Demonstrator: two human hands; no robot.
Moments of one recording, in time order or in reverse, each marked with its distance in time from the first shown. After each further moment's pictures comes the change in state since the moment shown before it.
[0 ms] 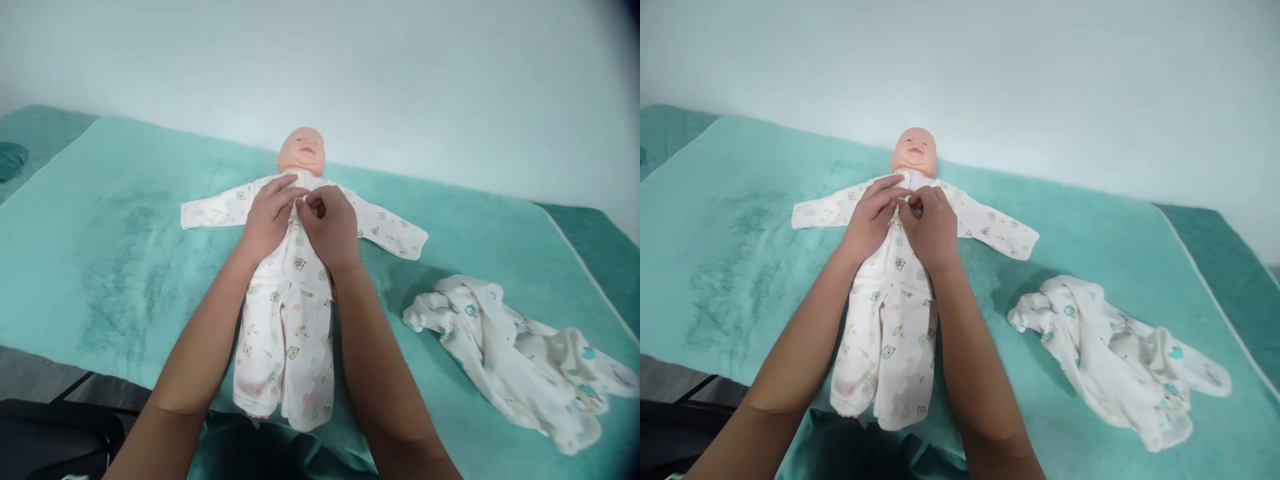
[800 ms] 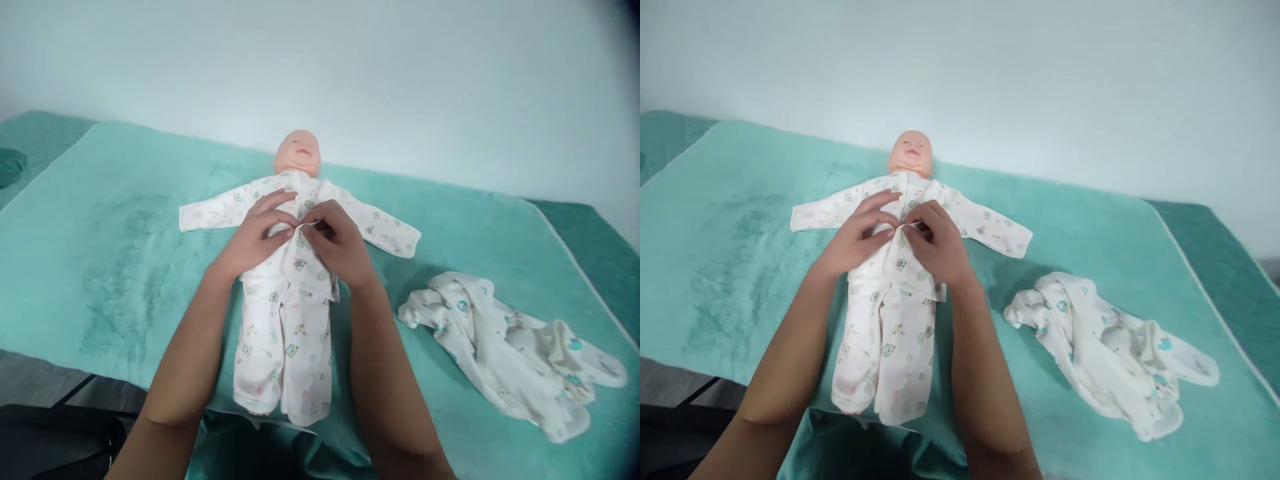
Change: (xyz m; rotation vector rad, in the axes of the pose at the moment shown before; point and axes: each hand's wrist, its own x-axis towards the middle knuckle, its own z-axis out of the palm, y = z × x) left_hand -0.023 0.017 -0.031 -0.107 -0.227 0.022; right_hand -0.023 0.008 -0.033 0.318 -0.217 -0.128
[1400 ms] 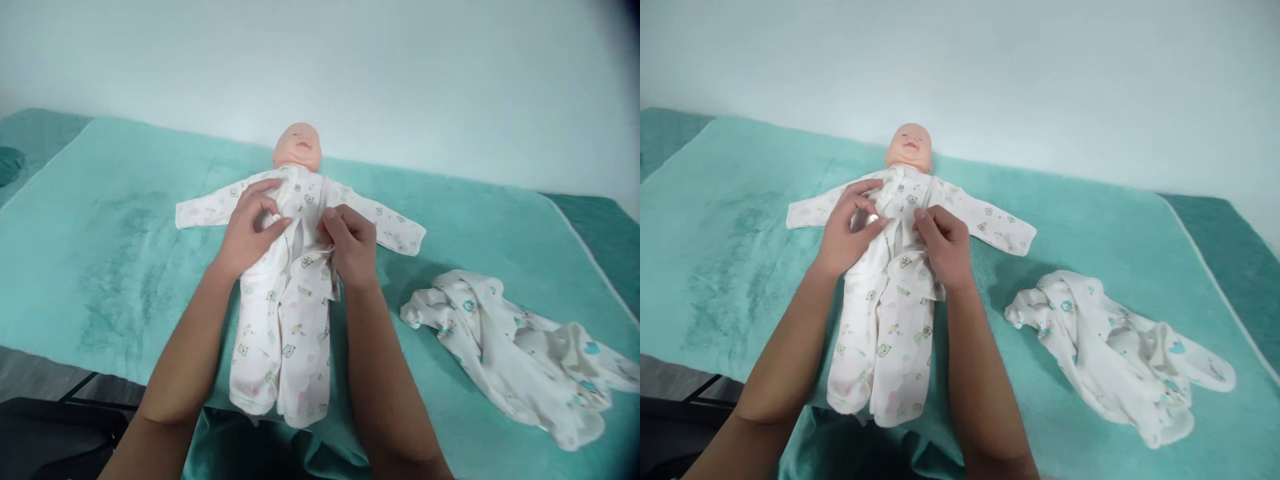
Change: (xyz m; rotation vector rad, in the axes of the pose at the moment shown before) left_hand 0.002 0.007 0.011 0.079 0.268 -0.092; right_hand -0.006 -0.001 0.006 0.197 0.247 0.201
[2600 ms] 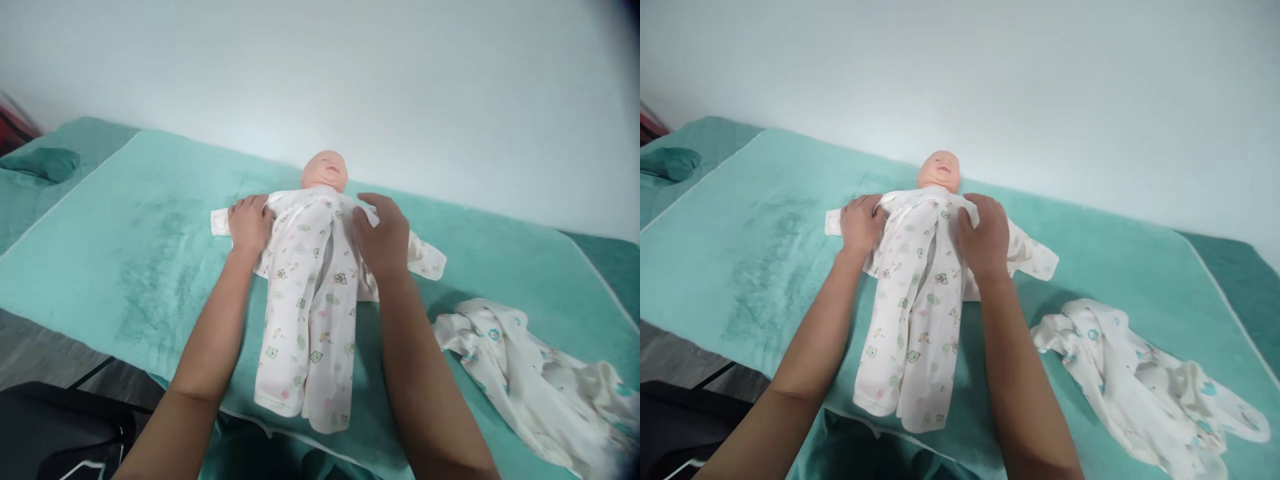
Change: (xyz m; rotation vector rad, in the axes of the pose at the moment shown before) left_hand 0.018 -0.073 -0.023 0.596 0.174 -0.312; right_hand 0.049 0.018 -0.003 -0.721 0.045 -0.144
